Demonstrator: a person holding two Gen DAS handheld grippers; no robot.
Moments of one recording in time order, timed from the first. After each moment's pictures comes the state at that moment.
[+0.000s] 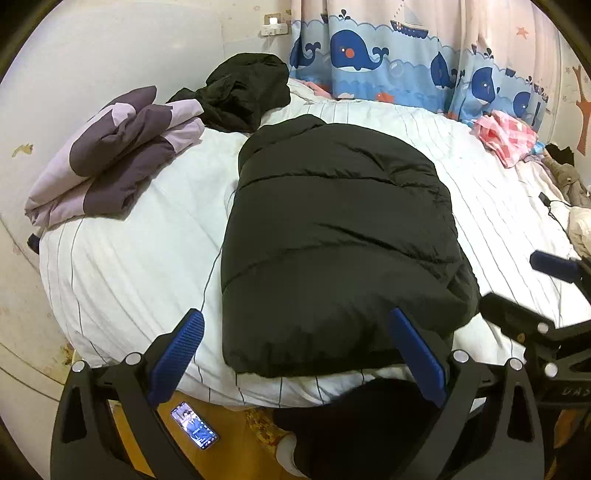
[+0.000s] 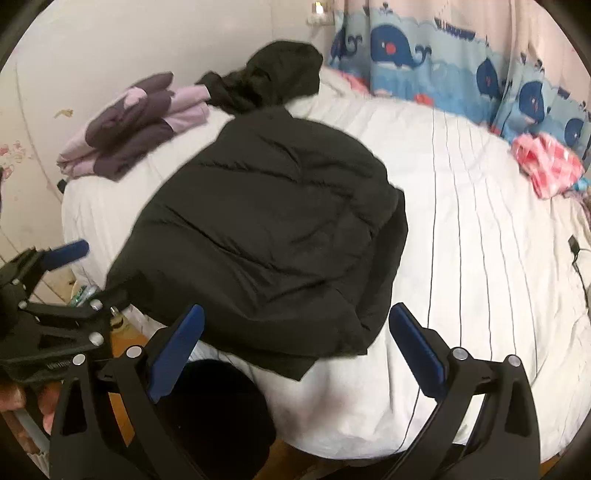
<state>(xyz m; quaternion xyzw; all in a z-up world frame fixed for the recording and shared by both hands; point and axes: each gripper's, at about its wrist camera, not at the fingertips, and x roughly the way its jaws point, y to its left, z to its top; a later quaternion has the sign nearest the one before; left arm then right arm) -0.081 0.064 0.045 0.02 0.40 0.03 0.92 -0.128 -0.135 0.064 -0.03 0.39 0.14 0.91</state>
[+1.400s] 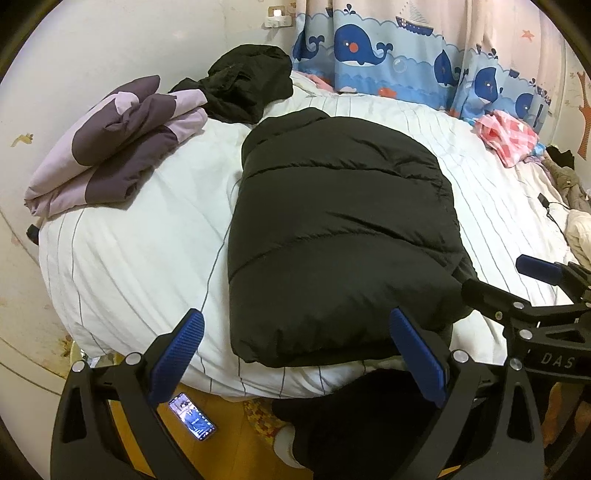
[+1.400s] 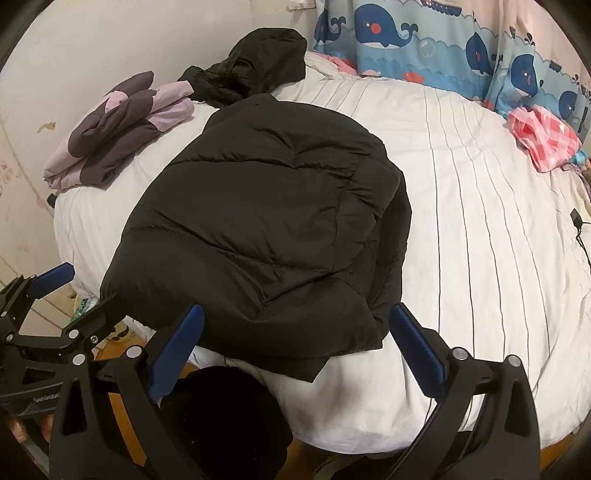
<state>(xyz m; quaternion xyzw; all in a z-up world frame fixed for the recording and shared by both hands) -0.083 0.068 0.047 0.01 0.41 0.04 0.91 -0.119 -0.120 0.052 0.00 0.42 0.12 0.90</state>
